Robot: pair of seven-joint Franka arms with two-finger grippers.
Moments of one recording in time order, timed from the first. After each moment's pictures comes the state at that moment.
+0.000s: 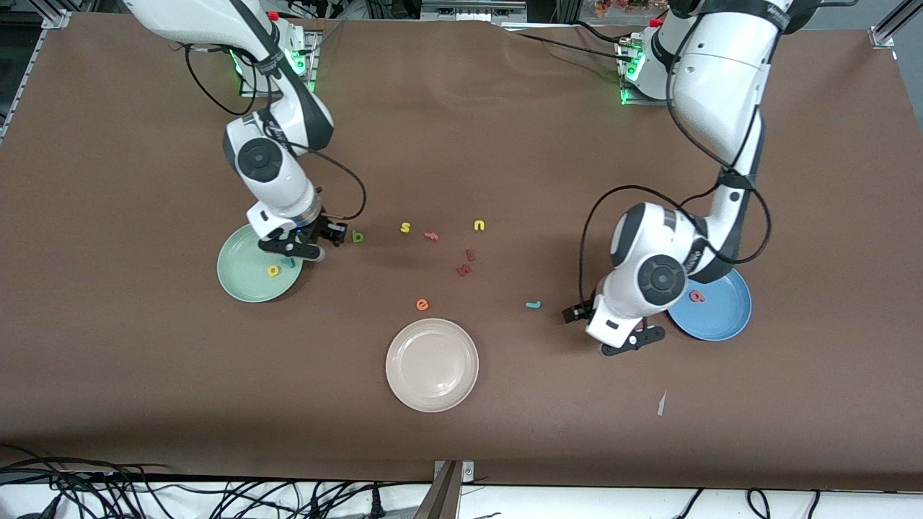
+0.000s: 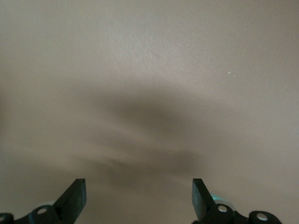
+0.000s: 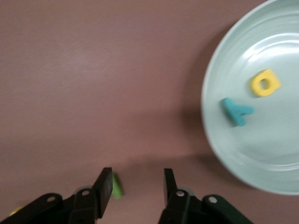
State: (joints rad) left arm -0.41 0.79 0.06 -1.41 -0.14 2.12 -0.79; right arm 0.20 0.35 0.24 -2.19 -0.16 2.55 0.73
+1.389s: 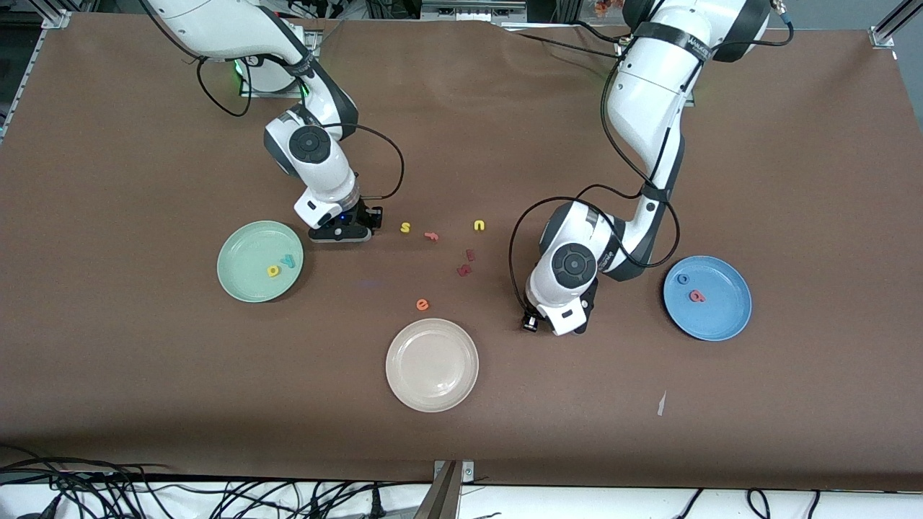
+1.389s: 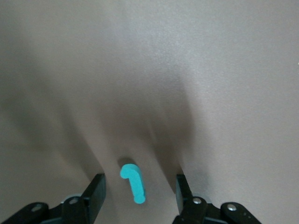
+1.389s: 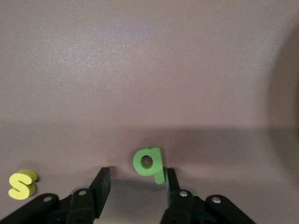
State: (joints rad) left arm -0.54 0.91 0.07 -1.35 -0.20 2.25 -1.65; right arm 0.25 0.43 0.27 -2.27 -0.31 2.74 0.74
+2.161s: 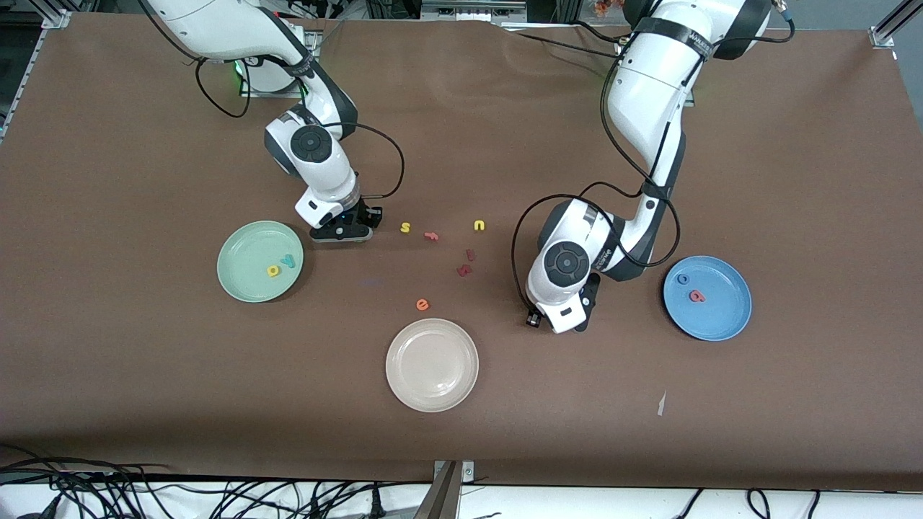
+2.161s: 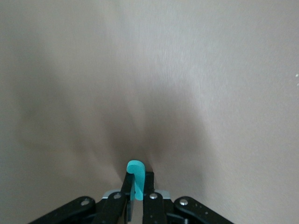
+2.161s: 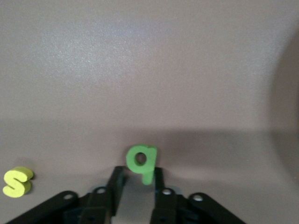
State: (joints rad) left arm -0.54 0.90 0.07 -1.34 -0.09 2.17 -1.64; right arm 0.25 0.43 0.26 -2.28 -0.34 2.75 0.74
